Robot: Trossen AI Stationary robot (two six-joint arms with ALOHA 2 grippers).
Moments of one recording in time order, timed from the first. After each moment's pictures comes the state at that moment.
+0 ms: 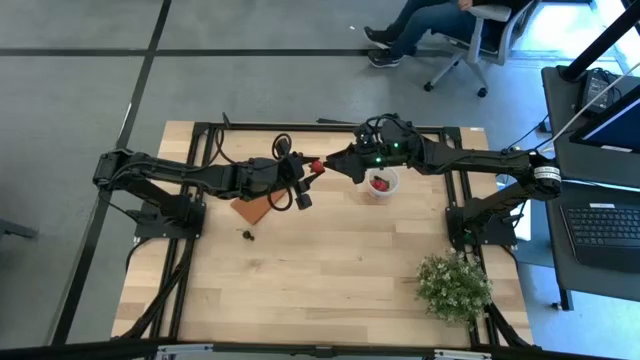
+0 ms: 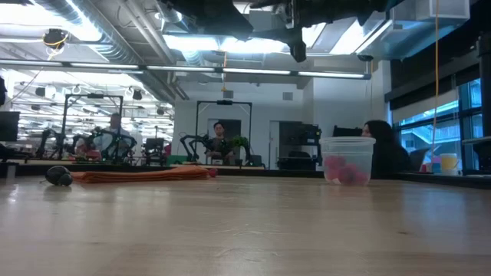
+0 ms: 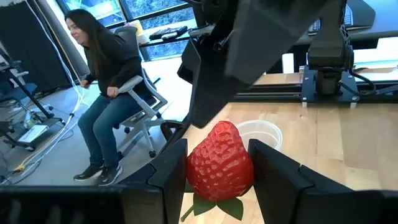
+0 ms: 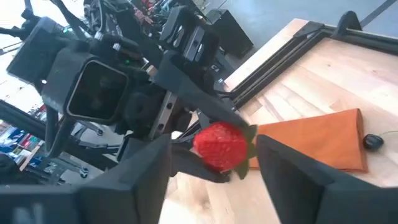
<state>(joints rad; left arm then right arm) 0.01 1.35 0.97 0.15 -0.50 0.15 -0.25 1.41 1.08 0.13 -0.26 0.70</state>
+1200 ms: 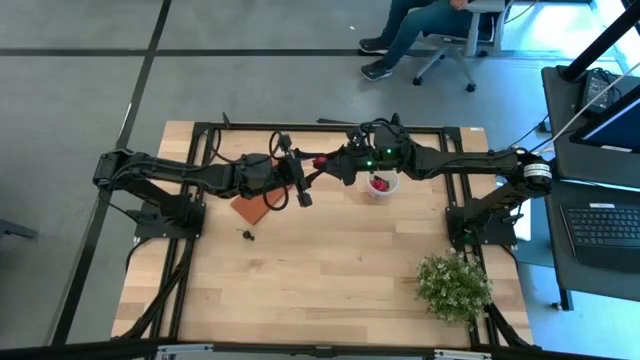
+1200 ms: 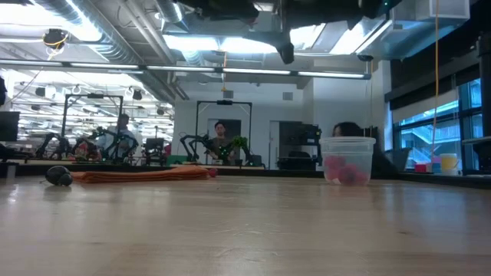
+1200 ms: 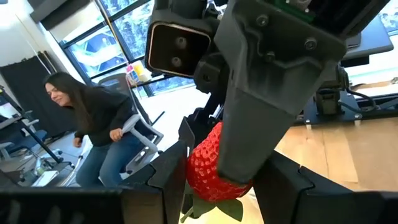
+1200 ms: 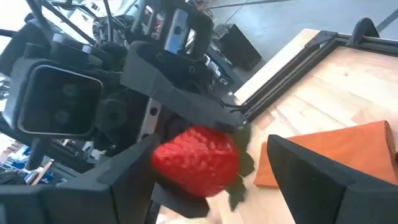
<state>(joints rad) 0.02 1.35 0.97 0.29 -0.45 0.33 -0.21 1.48 1.08 0.29 -0.20 0.76</state>
